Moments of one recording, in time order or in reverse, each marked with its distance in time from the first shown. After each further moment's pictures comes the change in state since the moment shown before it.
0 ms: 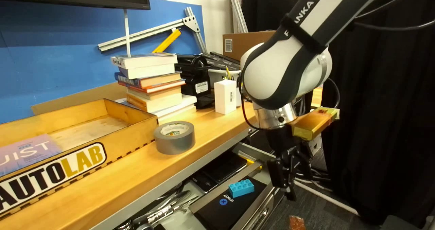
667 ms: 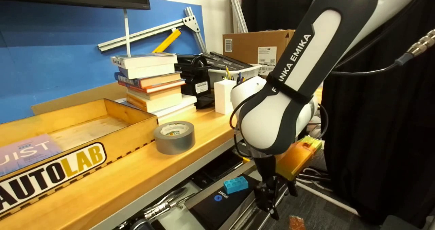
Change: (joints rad) arm 0.032 0.192 0.012 -0.006 -0.091 0.282 0.188
